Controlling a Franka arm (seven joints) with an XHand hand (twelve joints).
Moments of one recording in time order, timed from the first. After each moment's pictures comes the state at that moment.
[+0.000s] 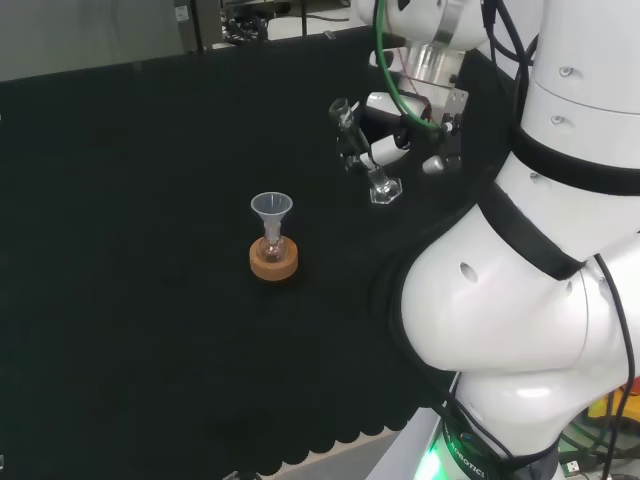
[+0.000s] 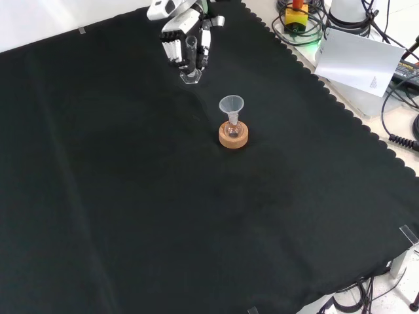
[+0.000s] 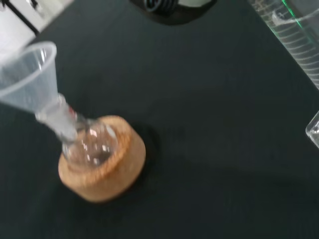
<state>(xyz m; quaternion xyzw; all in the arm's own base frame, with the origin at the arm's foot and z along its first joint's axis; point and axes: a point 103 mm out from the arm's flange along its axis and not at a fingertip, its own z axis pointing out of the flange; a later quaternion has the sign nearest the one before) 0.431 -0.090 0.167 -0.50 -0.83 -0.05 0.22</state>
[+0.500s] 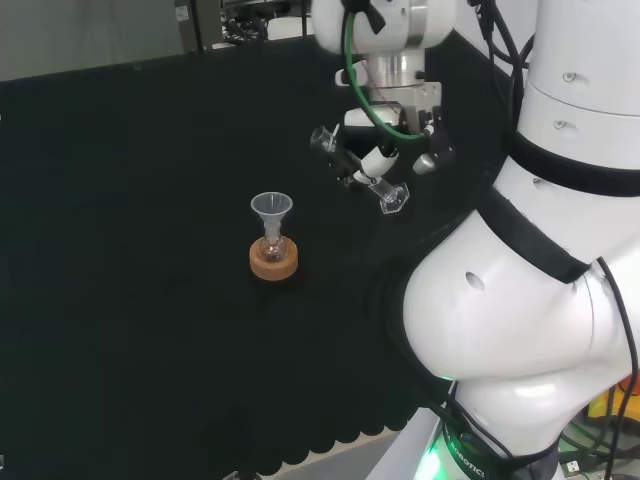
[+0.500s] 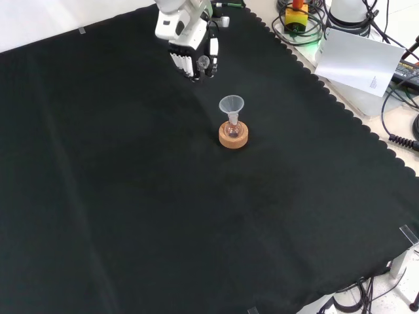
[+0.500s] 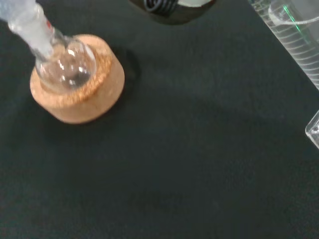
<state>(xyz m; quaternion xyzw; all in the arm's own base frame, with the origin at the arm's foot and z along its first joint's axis) 0.425 -0.071 0.167 -0.49 -0.84 0.10 0.21</state>
